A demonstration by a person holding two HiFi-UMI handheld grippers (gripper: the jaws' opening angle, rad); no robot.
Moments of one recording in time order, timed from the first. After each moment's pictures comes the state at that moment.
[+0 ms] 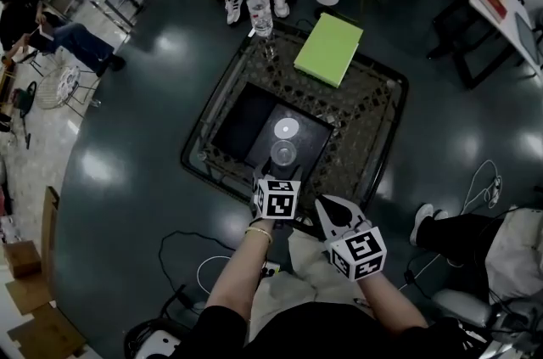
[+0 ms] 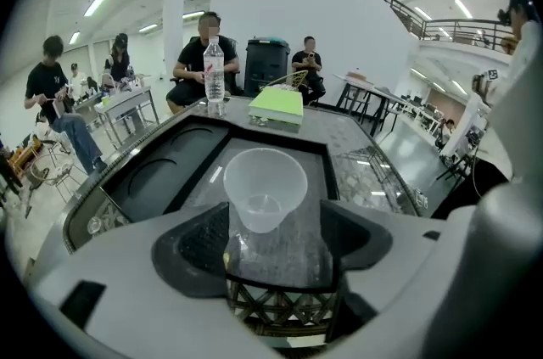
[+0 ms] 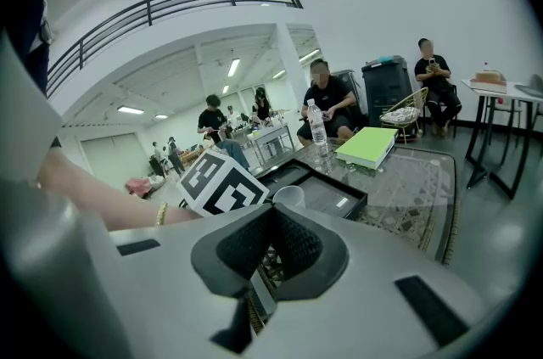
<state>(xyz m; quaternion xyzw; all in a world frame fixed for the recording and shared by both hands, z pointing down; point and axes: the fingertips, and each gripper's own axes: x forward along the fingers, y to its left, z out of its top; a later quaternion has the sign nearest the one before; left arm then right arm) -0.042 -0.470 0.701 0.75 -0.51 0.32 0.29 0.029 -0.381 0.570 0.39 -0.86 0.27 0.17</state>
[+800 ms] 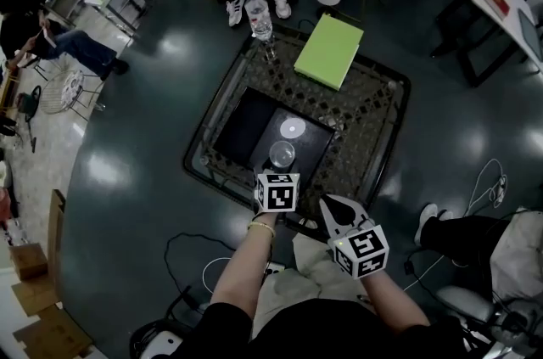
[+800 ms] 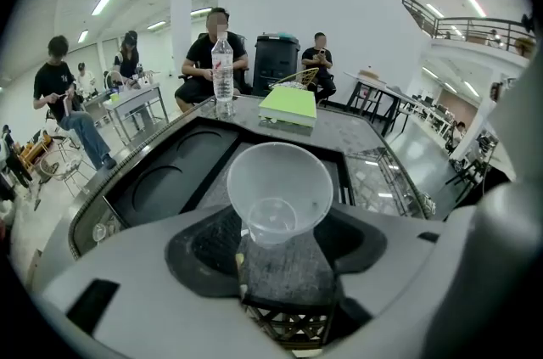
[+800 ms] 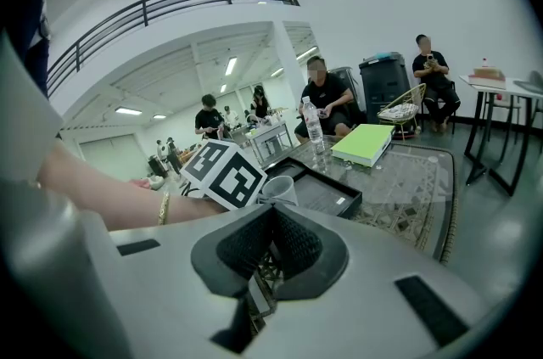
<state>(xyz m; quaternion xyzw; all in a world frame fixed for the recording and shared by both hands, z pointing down) -0.050 -0.494 0.700 0.72 -0.53 0.33 0.29 0.040 -0.391 0.577 0.39 -0.86 0.28 0.17</state>
